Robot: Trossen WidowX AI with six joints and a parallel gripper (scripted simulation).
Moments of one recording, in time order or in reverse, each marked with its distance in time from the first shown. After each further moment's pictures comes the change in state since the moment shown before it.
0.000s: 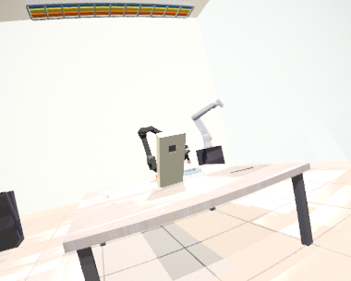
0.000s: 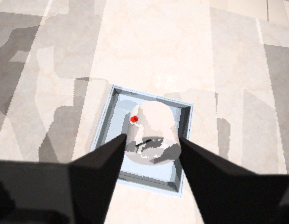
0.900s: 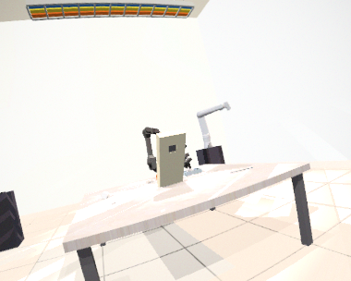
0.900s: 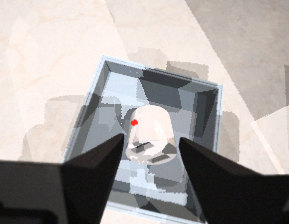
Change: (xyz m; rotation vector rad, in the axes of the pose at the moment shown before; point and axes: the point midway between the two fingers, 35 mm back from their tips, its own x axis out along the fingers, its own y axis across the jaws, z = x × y) arm 0.061 0.002 -0.038 -0.010 0.012 0.004
